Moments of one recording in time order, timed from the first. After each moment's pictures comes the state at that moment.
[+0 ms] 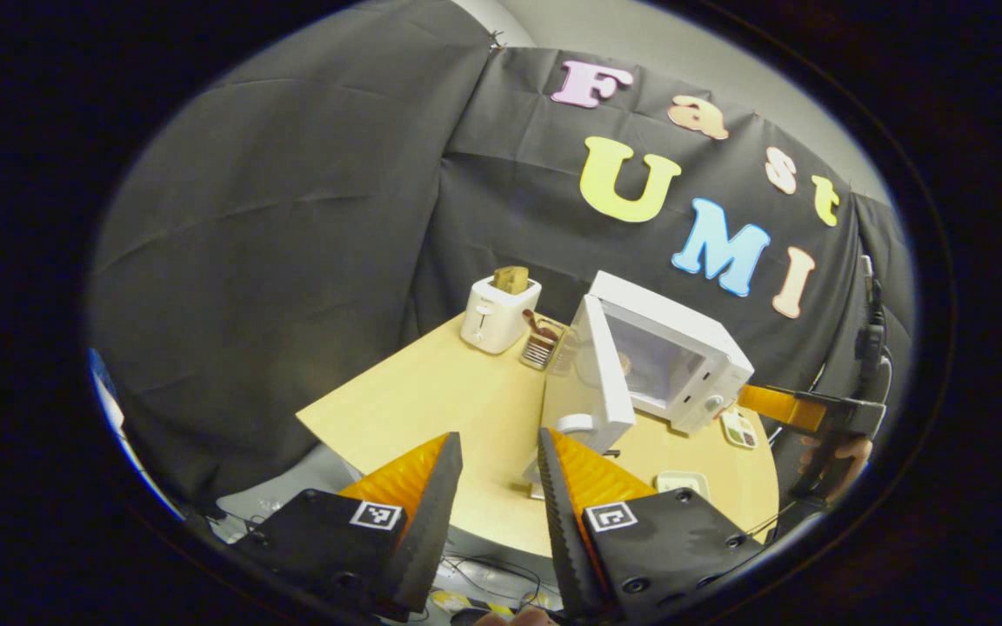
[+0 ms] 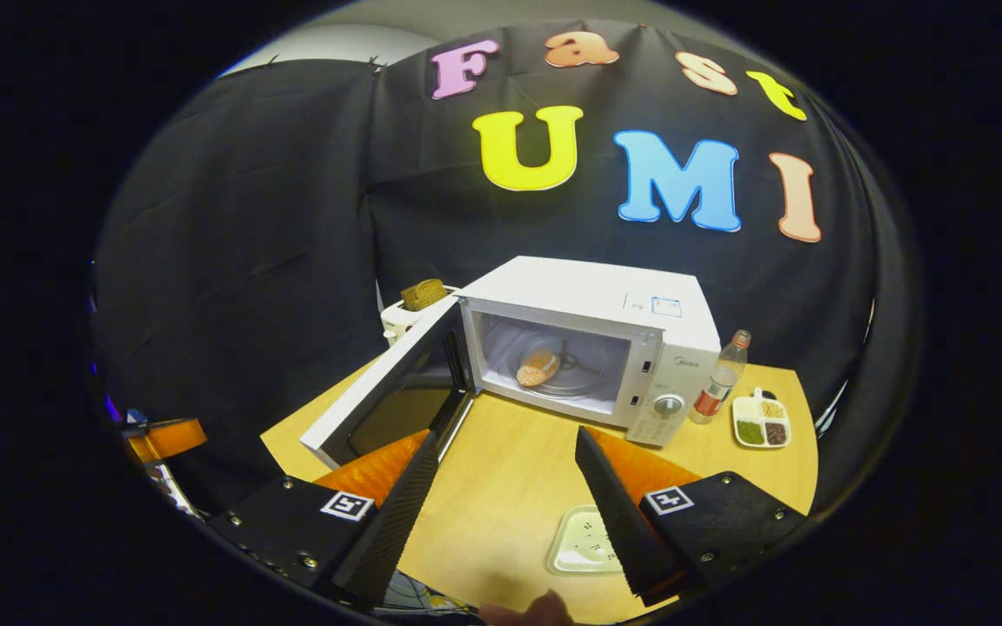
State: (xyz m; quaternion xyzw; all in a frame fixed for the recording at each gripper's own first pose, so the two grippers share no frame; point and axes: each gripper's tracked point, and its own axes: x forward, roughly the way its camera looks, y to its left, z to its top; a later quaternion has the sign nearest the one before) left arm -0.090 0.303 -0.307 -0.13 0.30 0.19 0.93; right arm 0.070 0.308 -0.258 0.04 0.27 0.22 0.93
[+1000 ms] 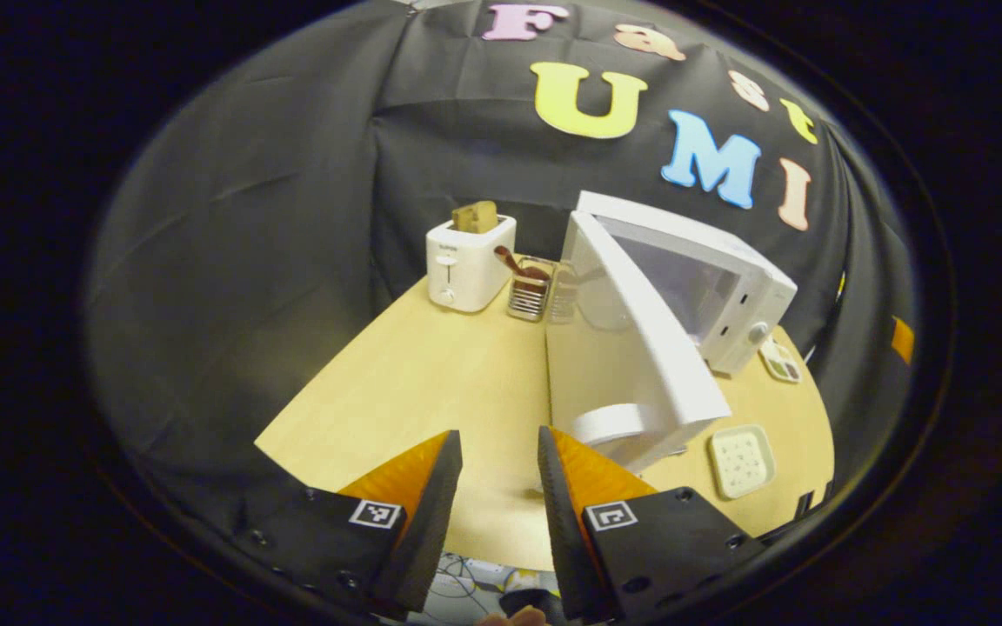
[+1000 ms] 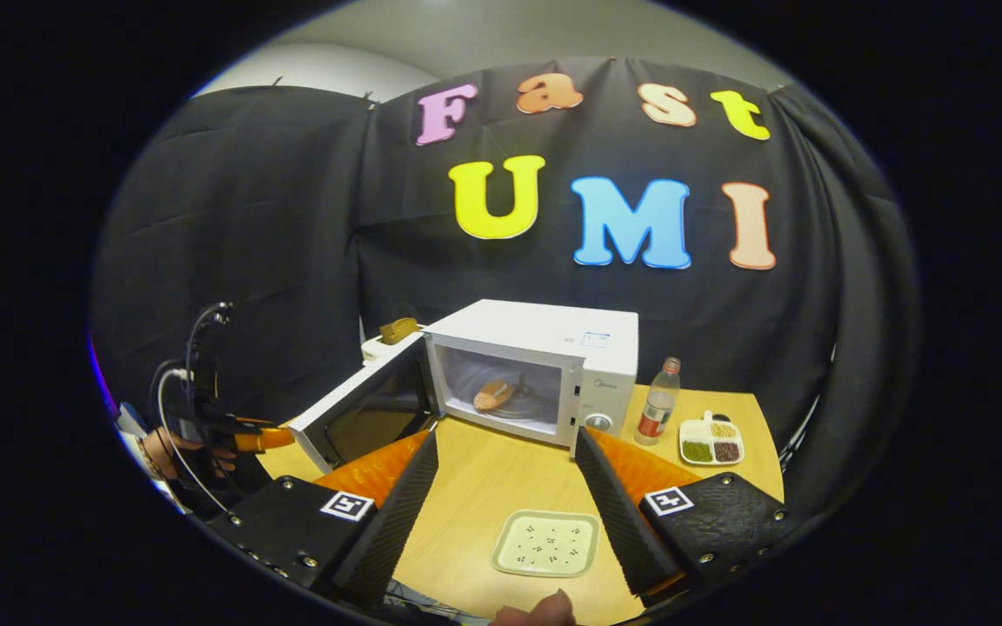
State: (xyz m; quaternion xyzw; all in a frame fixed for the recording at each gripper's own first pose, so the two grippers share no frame) left arm 0.024 0.317 -0.453 -0.04 0.40 0.09 0.91; right arm 0.045 0.217 -0.243 0.08 0.22 0.16 0.96
